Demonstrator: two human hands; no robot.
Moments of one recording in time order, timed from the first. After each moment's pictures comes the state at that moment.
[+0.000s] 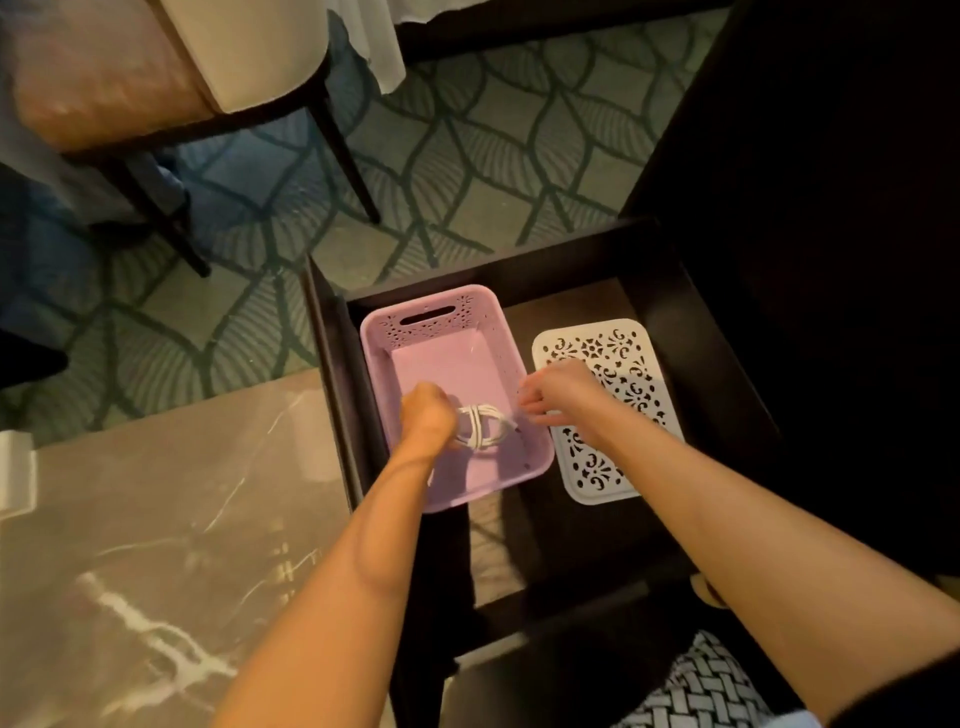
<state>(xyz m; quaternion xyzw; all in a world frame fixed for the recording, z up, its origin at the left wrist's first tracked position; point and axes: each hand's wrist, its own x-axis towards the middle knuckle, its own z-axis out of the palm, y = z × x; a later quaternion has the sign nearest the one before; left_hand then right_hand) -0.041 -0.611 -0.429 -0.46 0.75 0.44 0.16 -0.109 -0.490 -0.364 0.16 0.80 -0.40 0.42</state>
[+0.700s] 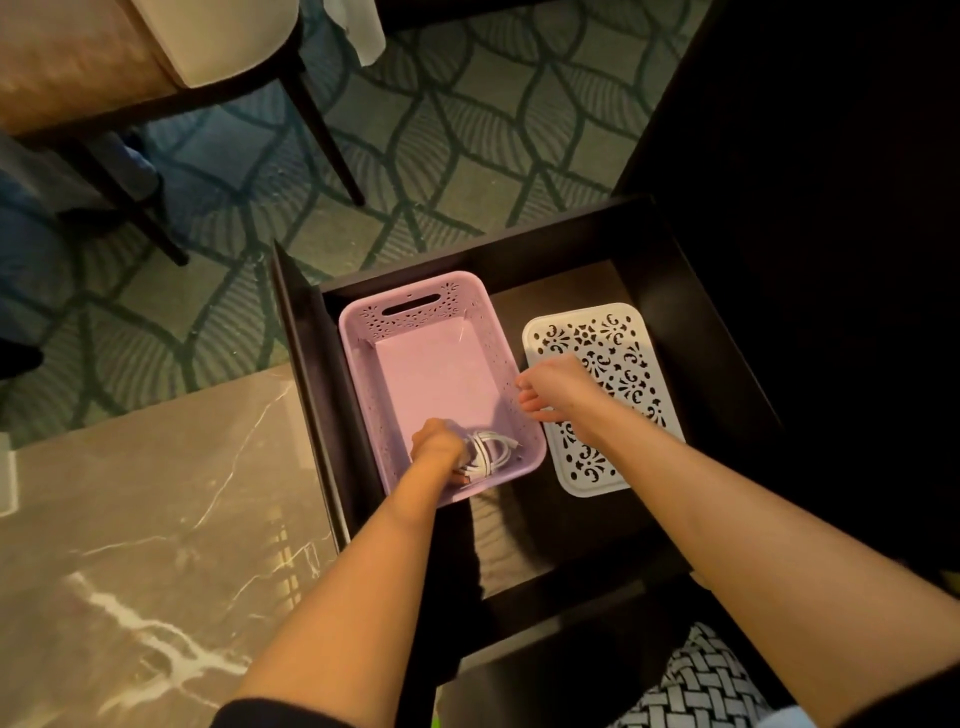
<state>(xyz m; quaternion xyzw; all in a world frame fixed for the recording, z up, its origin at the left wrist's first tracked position) -0.034 -0.584 -0.461 -0.47 0.70 0.42 0.34 -0.110 -0.485 -0.367 0.17 0.79 -0.40 0.43</state>
